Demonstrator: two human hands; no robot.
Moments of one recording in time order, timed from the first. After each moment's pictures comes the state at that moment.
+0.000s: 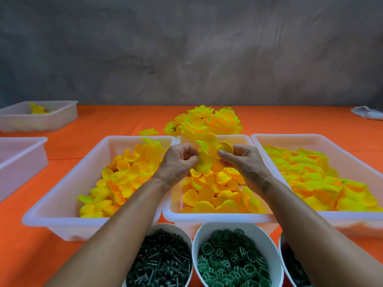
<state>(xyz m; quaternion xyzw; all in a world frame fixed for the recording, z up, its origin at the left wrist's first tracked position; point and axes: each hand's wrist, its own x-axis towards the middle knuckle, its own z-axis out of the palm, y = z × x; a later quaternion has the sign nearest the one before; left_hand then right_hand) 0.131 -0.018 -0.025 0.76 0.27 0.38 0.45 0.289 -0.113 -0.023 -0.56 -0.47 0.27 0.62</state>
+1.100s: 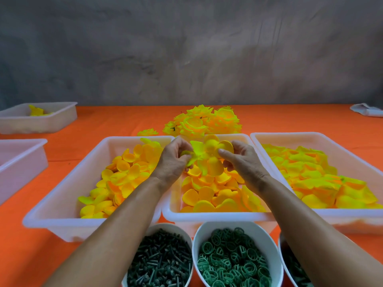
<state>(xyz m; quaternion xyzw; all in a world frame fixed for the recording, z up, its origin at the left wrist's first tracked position) 0.130 -0.011 -0.027 0.74 0.27 0.41 0.46 0.284 -0.113 -0.021 -0.59 -0.47 0.25 0.61</state>
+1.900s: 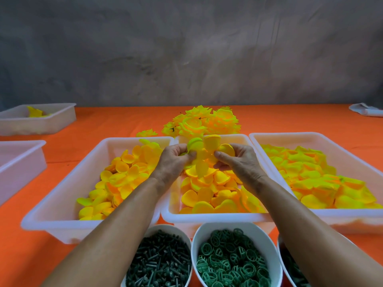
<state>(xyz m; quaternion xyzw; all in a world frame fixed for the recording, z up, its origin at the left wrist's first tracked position) 0.129 -0.025 -0.016 0.70 0.23 0.39 0.55 0.282 -0.111 -0.024 -0.56 -0.47 0.26 0.63</state>
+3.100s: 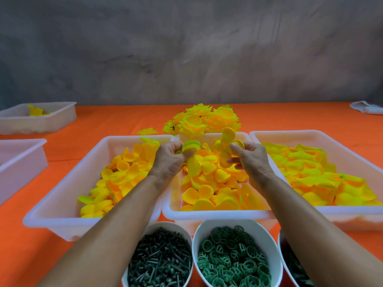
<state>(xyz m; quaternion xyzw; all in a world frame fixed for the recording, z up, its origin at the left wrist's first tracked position) 0.128 -0.015 -0.024 0.67 0.27 0.43 0.53 0.290 -0.115 -0.020 -0.65 -0.35 0.20 0.65</state>
